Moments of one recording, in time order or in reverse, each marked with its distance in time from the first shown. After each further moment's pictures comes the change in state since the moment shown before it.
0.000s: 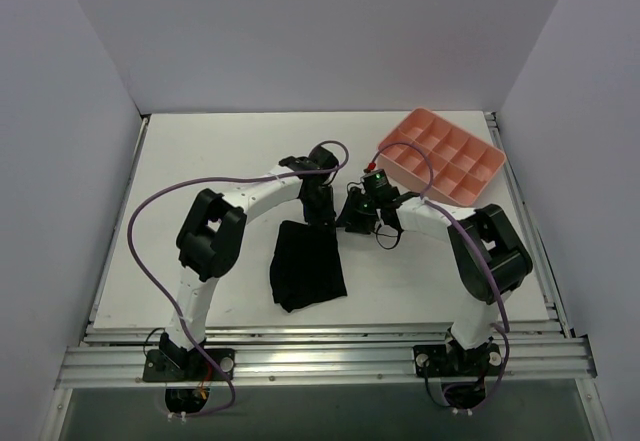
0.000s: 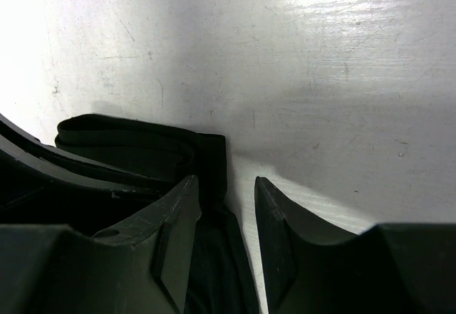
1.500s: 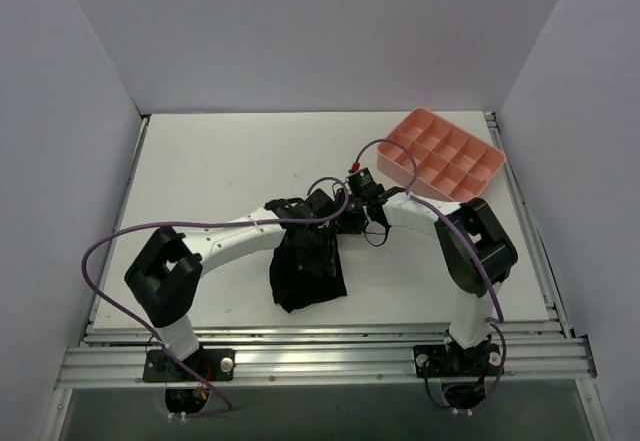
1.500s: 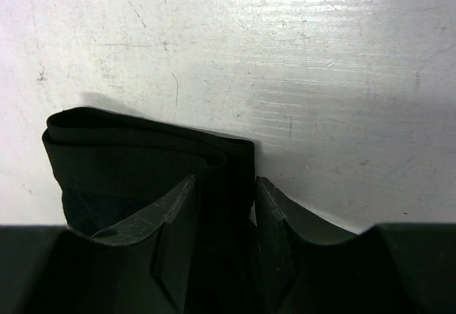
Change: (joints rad) left arm -0.187 -0.441 -0.481 0.090 -0.015 -0.093; right arm 0.055 0.085 0.107 -0.077 0.020 -0.032
